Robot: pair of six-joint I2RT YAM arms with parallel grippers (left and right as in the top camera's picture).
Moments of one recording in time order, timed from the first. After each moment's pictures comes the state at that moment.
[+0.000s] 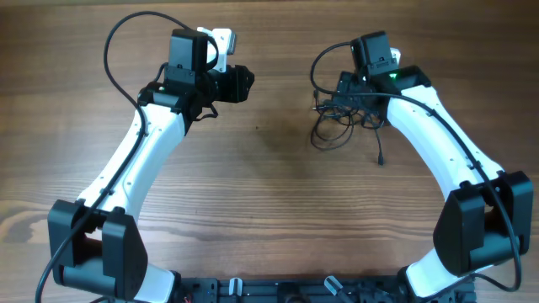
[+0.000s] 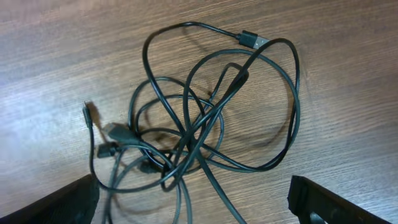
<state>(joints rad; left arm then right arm) -0.24 1.66 1.27 -0.41 0.31 -0.18 0.27 1.77 1.37 -0.76 0.25 0.52</state>
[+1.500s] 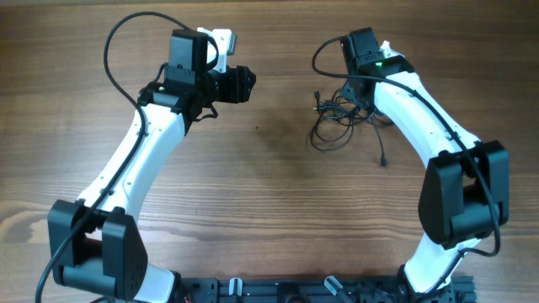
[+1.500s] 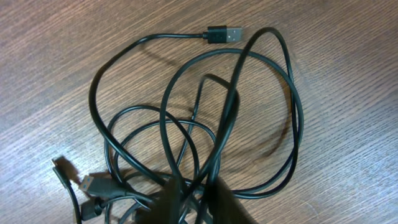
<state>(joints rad) -0.24 1.66 1.27 -0.42 0.31 -0.18 0.27 1.93 1.46 -0.80 0.34 0.77</state>
